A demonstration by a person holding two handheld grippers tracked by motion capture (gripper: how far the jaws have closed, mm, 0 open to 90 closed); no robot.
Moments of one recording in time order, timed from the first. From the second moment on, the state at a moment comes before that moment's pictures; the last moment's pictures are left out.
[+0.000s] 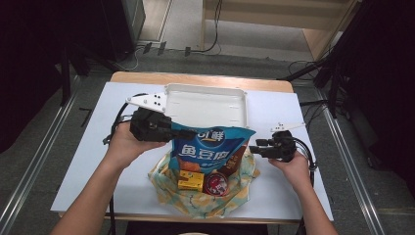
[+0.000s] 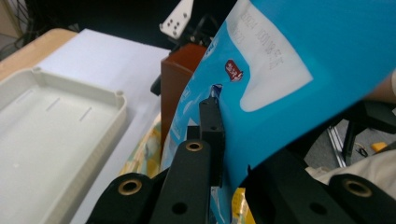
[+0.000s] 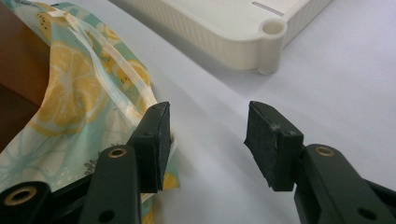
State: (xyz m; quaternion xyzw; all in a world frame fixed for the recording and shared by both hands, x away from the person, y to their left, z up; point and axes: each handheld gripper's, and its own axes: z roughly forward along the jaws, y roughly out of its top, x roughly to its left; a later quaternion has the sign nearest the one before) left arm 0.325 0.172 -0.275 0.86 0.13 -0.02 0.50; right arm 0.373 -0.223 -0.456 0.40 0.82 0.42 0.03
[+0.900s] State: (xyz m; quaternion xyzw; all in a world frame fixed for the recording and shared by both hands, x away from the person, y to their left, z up) left arm 0.323 0.228 -0.236 0.83 0.20 0.06 0.52; right arm 0.372 -0.223 -0.455 0.39 0.82 0.42 0.03
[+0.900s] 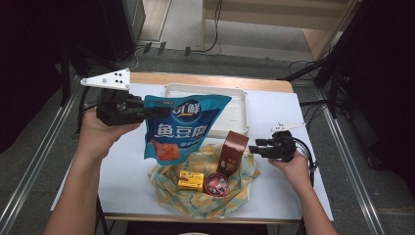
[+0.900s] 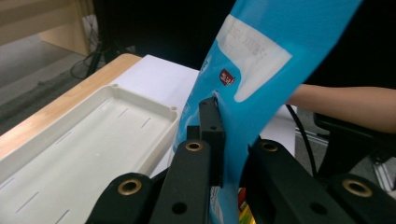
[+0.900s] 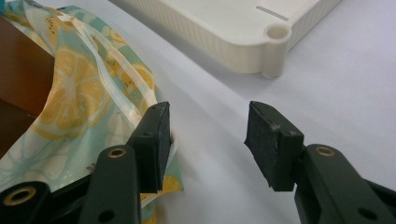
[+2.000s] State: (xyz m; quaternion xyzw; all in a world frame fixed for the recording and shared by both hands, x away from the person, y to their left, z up) left arm 0.365 0.253 -0.255 0.83 0.28 0.07 0.48; right arm 0.366 -0.212 -0.443 0.35 0.81 0.48 0.04
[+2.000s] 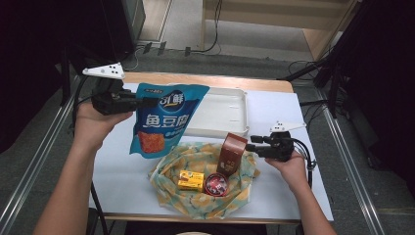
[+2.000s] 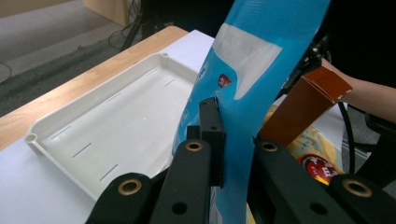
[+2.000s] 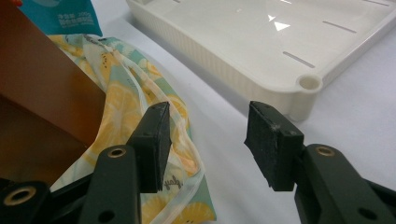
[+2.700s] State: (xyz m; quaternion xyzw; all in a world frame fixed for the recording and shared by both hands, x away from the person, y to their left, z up) left arm 0.418 0.217 -0.216 0.83 0.29 0.07 0.47; right arm 0.365 -0.208 -0.444 0.35 0.81 0.47 0.04
